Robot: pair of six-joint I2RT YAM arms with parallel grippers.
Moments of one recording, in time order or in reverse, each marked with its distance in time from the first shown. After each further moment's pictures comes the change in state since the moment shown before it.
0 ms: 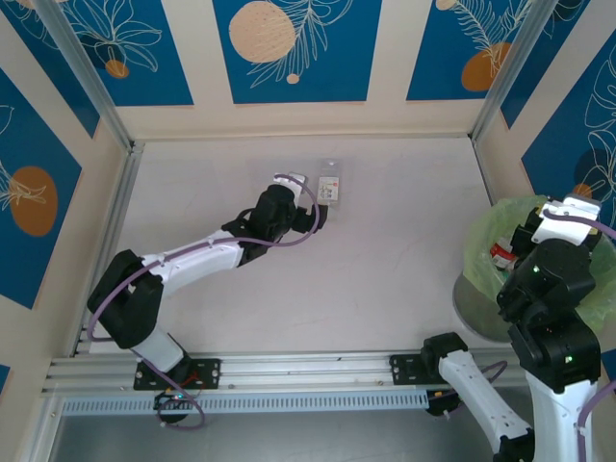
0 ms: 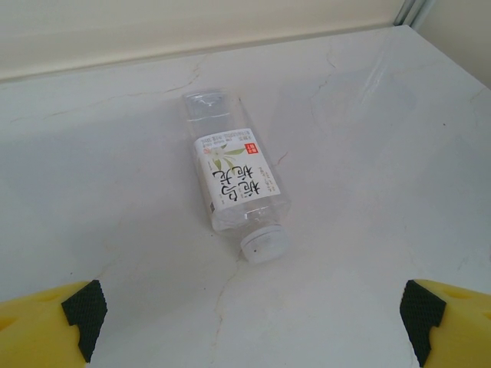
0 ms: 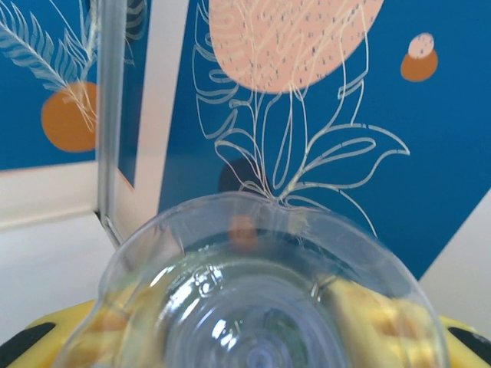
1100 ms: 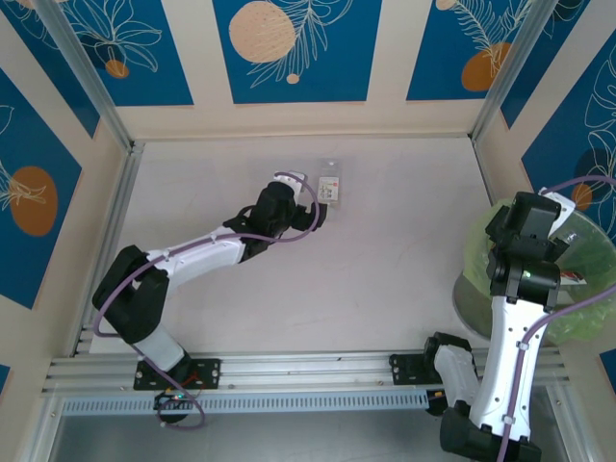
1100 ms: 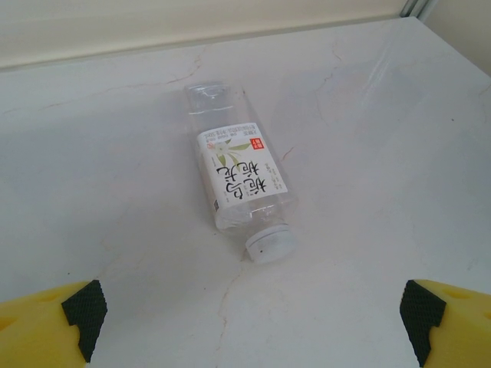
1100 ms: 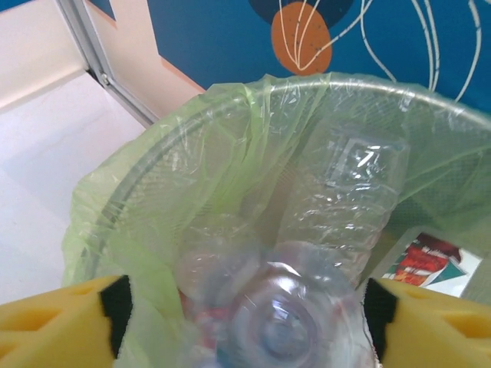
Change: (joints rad) left arm 0.024 0.037 0.018 -0.003 0.028 -0.001; right arm -0.533 0.226 -0.112 -0.173 -0.526 0.428
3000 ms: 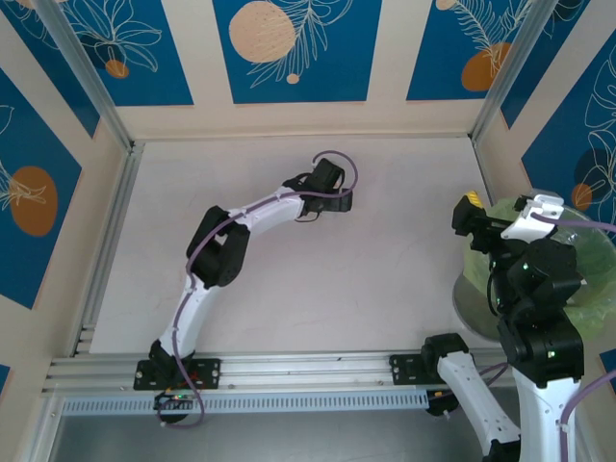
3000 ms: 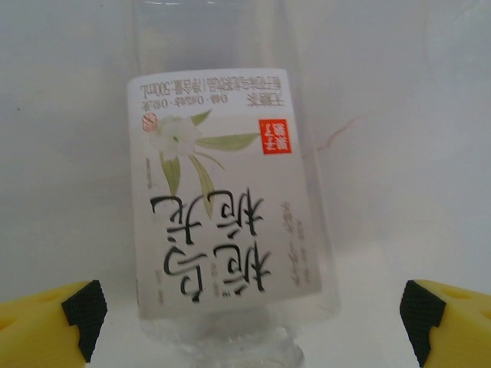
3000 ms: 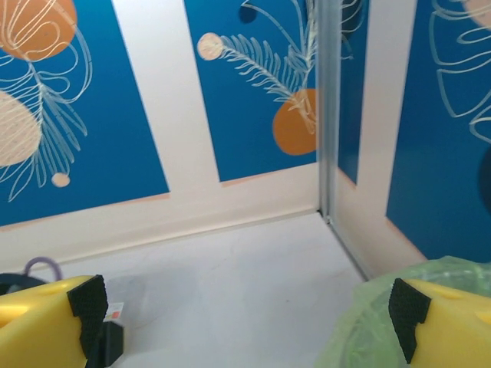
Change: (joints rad) left arm 0.010 0.704 0.843 -0.513 -0.003 -0.217; right arm 0.443 -0.256 0.026 0.250 -0.156 -0.089
